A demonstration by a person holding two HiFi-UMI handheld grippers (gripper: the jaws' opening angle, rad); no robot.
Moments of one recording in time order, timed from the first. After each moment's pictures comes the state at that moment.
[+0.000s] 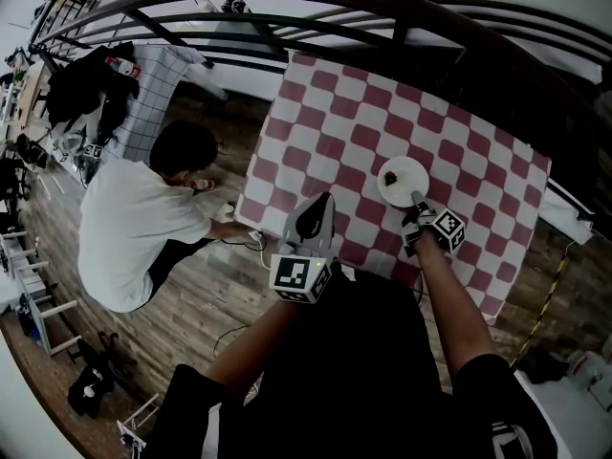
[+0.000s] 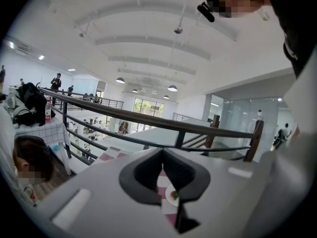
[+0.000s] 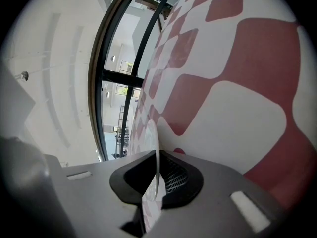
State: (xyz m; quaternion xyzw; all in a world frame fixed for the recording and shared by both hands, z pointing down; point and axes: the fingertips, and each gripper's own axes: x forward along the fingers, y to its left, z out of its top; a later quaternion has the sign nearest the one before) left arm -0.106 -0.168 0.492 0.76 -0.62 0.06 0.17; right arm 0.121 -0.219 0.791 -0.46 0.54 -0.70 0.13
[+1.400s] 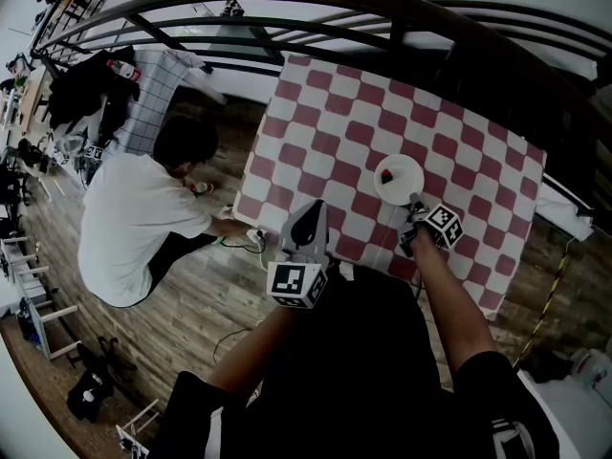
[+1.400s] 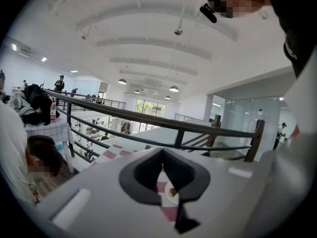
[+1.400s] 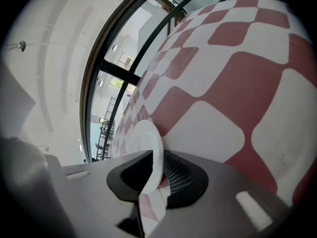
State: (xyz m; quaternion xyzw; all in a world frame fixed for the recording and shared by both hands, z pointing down) left arm -0.098 -0.133 0.495 0.75 -0.64 0.06 0.17; right arm 0.142 -0.194 0.803 -0.51 0.53 -0.67 0.03
